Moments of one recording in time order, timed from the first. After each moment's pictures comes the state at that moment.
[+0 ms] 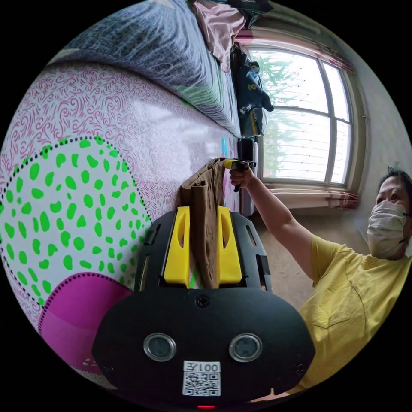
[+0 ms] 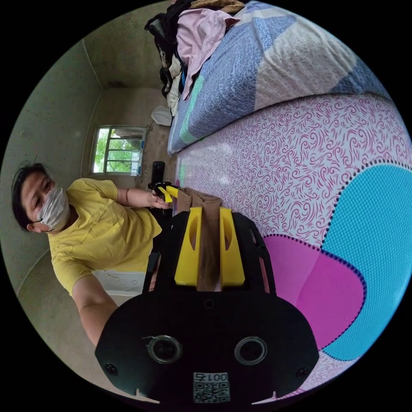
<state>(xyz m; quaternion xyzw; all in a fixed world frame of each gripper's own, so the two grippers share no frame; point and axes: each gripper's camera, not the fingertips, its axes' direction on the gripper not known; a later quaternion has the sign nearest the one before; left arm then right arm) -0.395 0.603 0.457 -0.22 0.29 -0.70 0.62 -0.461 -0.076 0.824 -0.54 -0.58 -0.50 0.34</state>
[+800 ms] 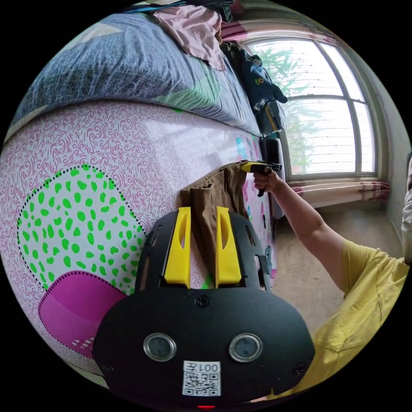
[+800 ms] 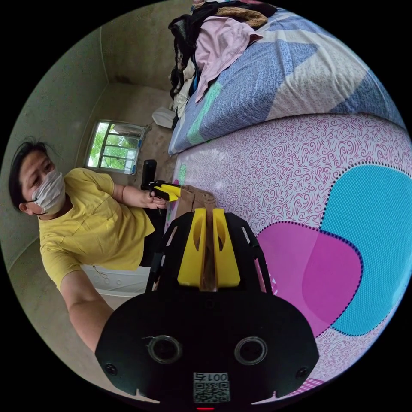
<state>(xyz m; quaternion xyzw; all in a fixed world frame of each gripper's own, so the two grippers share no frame) -0.352 0.564 0.475 -0.28 0.20 -0.65 0.67 -0.465 -0.079 0.787 -0.49 -0.60 -0.51 0.36</state>
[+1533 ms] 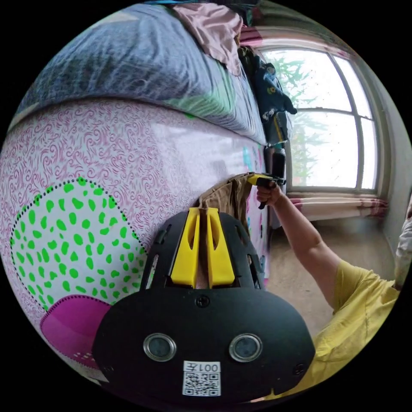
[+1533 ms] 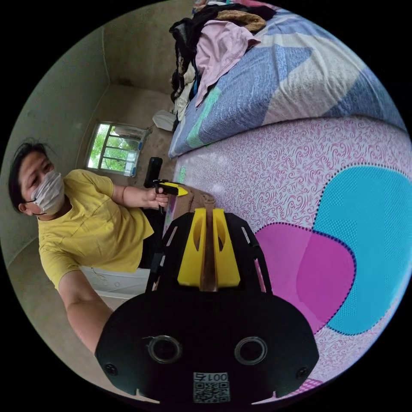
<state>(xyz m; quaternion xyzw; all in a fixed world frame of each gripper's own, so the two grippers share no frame) -0.308 0.583 0.471 -0.27 0.19 -0.69 0.65 -0.369 -0.065 0.773 -0.48 -0.78 -0.35 0.17</state>
